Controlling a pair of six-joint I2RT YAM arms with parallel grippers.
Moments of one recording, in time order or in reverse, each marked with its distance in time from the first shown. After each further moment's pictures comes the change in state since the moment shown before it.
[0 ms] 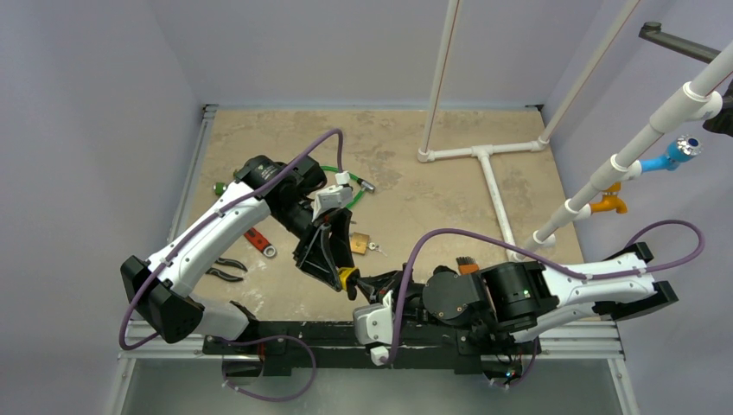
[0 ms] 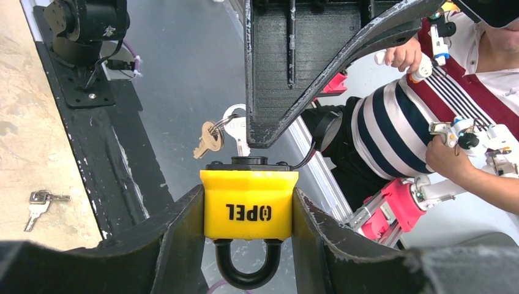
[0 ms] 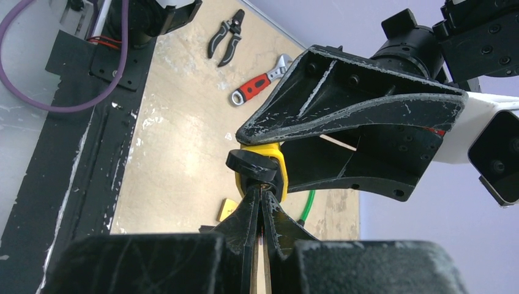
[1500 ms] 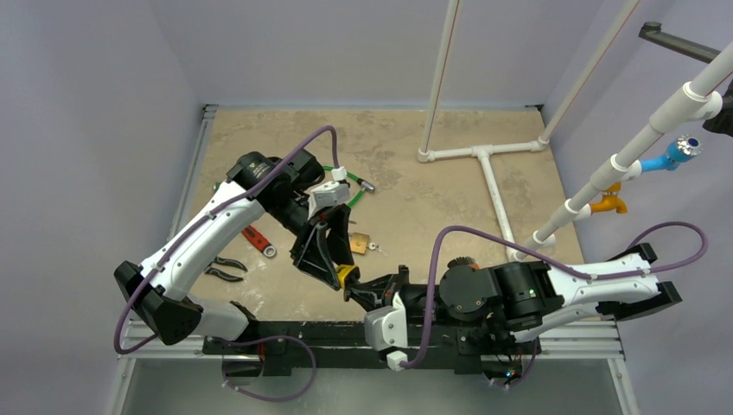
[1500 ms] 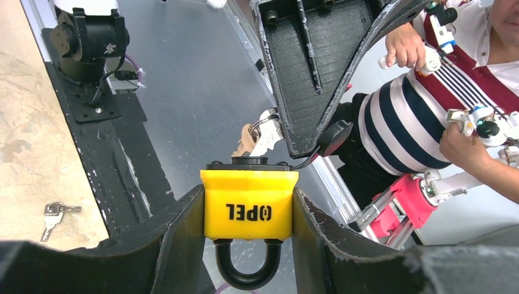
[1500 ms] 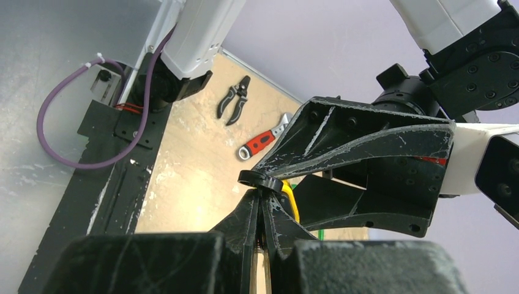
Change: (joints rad) left arm -0.006 -0.012 0.076 -0.015 0.000 -0.011; right arm -0.002 -0.037 -0.032 0.158 -0.135 -0.016
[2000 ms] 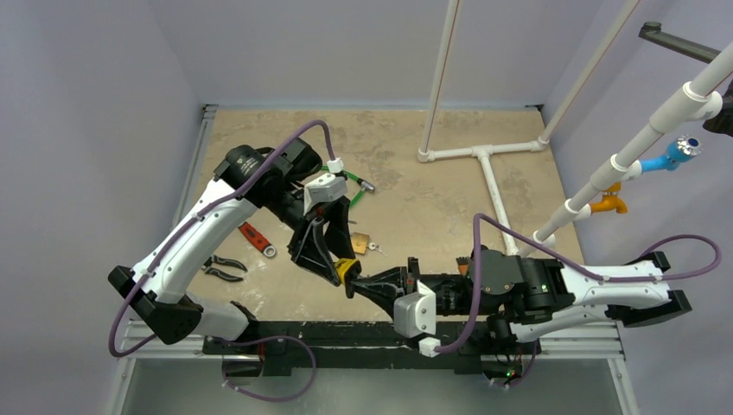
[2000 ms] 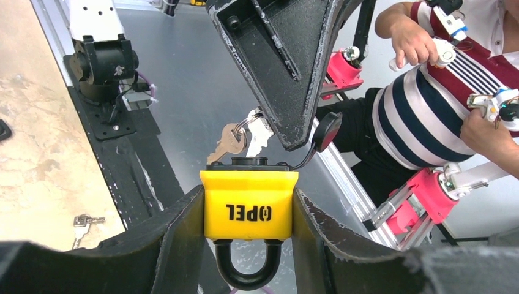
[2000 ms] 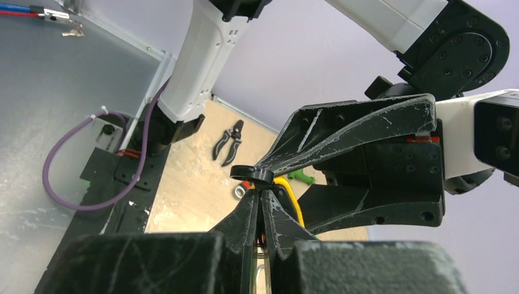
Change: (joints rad) left arm -0.010 0.005 0.135 0.004 -0.018 -0.039; right arm -0.085 -0.093 -0.077 0.135 -0.142 0.006
